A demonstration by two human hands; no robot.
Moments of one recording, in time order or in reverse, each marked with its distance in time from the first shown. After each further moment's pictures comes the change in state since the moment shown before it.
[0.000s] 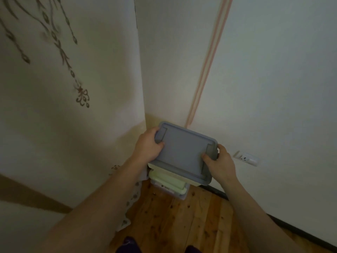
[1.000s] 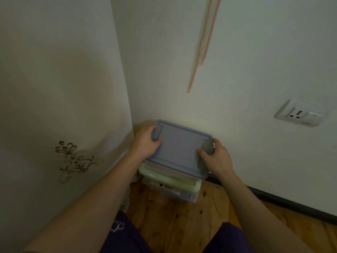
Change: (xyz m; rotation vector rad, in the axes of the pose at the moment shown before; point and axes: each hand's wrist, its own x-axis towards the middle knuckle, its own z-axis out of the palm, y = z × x) left_hand 0.100 -0.255 0.236 0.060 -0.056 0.097; right_hand 0.115 0.222 0.238 -0.030 0.047 -0.006
